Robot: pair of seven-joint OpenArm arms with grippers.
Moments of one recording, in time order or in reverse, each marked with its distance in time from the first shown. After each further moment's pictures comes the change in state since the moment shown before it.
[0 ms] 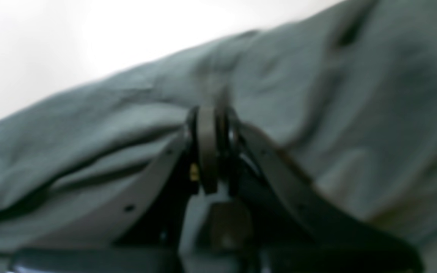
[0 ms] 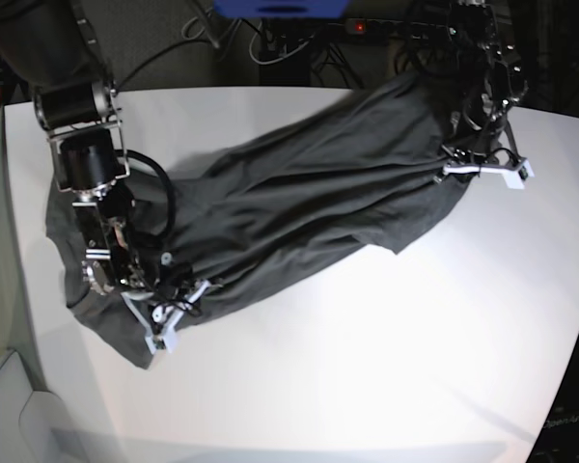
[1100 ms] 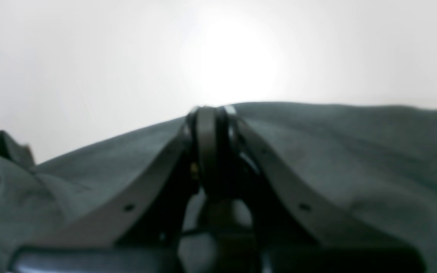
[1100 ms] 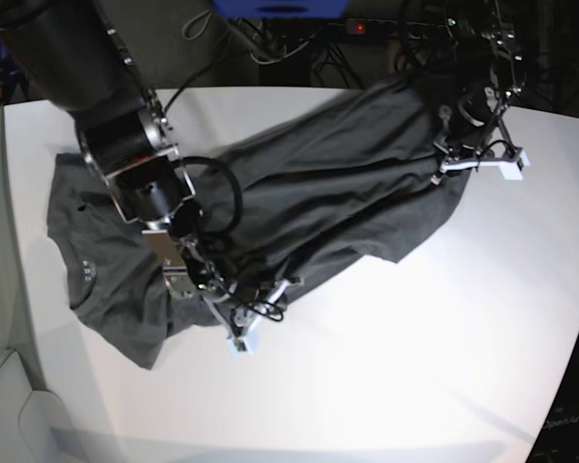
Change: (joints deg) left arm 1.8 1.1 0.2 6.4 -9.1 2.1 3.8; right arm 10.1 -11.9 -8.7 -28.1 2.5 5.2 20.2
